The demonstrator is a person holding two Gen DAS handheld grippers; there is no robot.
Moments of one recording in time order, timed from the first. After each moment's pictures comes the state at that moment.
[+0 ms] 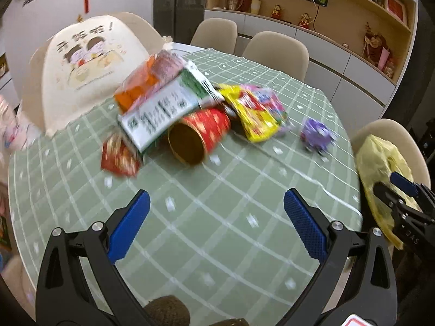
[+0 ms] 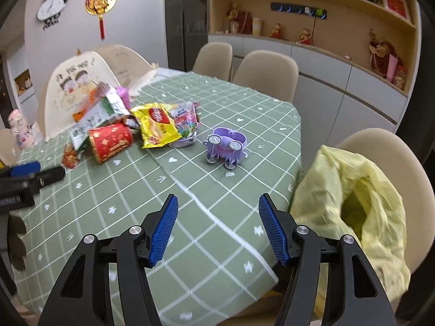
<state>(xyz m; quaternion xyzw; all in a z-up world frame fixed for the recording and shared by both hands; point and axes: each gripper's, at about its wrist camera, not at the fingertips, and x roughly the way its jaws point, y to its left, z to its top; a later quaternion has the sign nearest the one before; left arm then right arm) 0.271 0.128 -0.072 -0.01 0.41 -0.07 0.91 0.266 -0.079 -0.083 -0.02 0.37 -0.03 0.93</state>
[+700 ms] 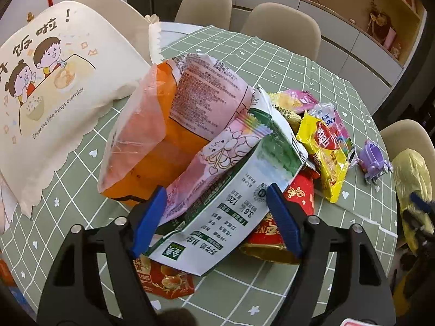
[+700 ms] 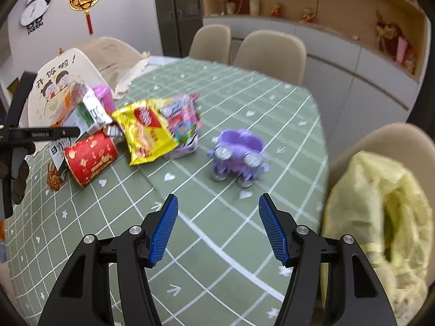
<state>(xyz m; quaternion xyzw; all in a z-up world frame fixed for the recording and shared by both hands) 0.444 0.193 -0.101 0.02 0.48 -0.12 0.87 0.334 -0.071 -0.116 0.03 0.42 -0.02 0.91</state>
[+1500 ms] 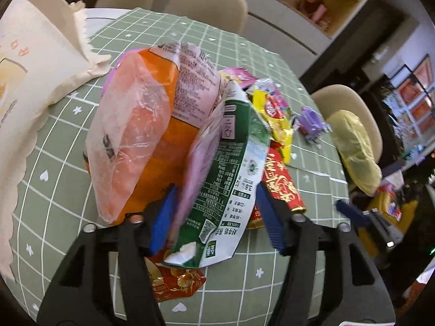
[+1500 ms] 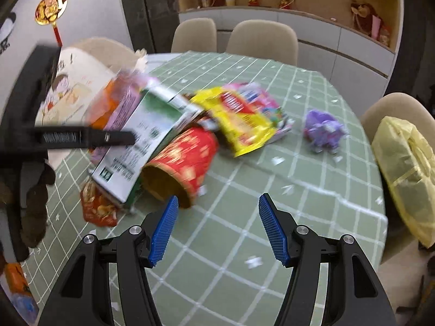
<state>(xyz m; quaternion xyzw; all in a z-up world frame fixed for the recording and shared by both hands) 0.473 0.240 -0.101 0.01 0.51 -0.37 0.77 0.358 0.128 -0.119 0.06 0.42 -0.14 0.89</state>
